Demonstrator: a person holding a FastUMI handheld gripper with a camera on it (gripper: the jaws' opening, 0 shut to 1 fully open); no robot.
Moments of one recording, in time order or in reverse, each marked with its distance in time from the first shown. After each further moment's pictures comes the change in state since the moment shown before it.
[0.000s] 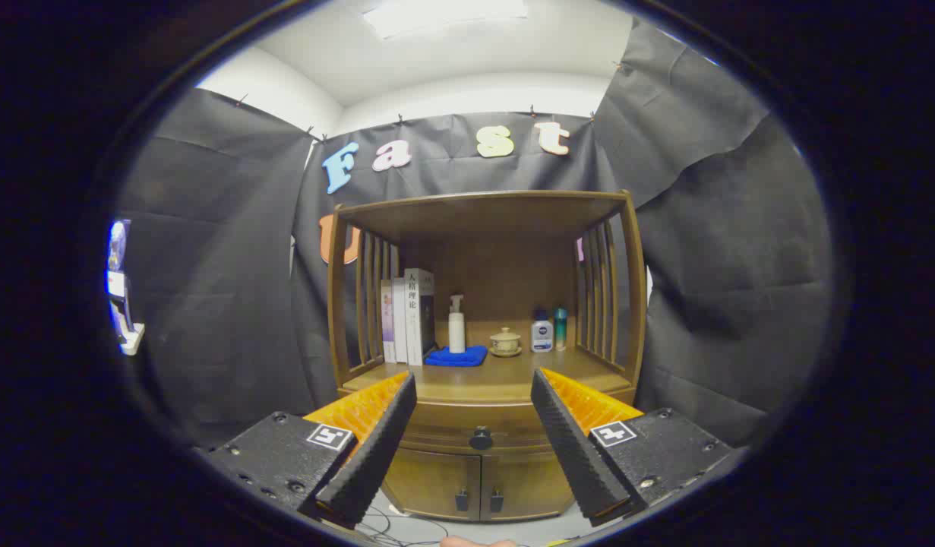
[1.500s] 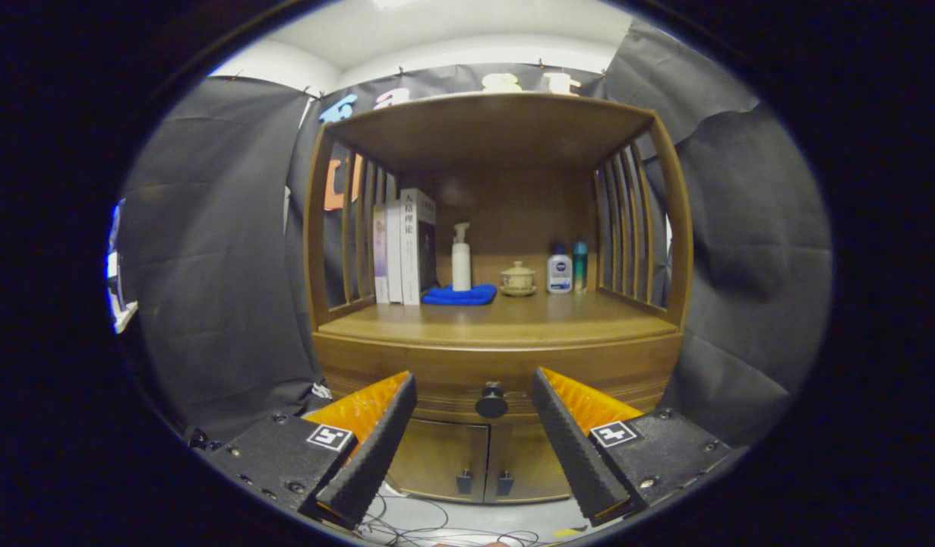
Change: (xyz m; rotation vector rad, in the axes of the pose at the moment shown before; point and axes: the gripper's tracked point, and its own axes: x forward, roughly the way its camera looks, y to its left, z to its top) arm 0.097 0.000 -0.131 -0.005 0.228 0.010
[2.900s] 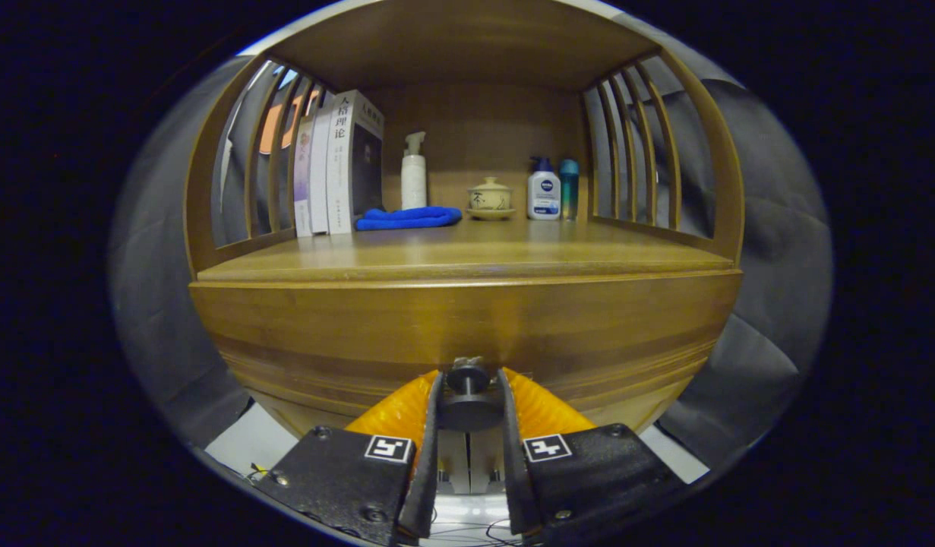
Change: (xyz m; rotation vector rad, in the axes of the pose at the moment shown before) arm 0.125 -0.026 -0.071 0.039 0.204 -0.159
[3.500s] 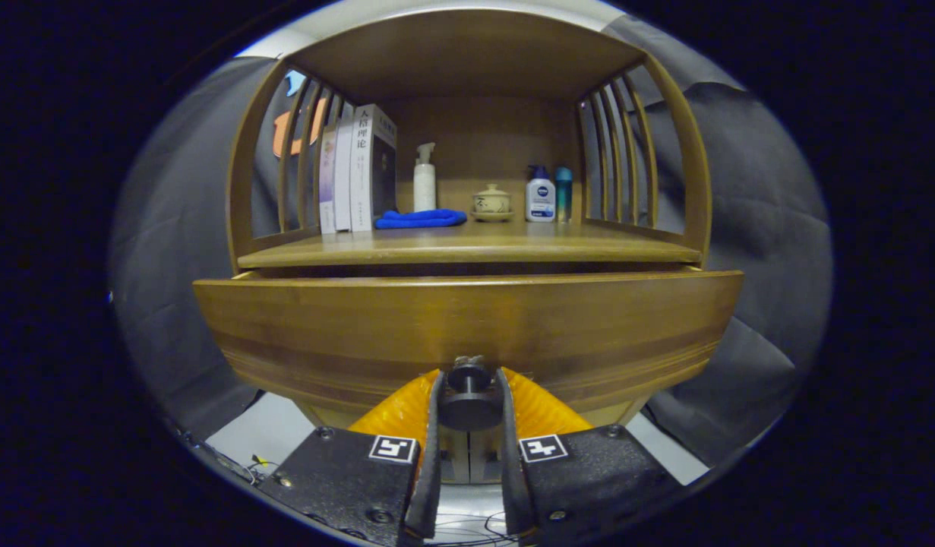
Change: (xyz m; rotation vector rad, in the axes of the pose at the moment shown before) arm -0.067 -0.005 -0.029 -0.002 -0.049 0.030
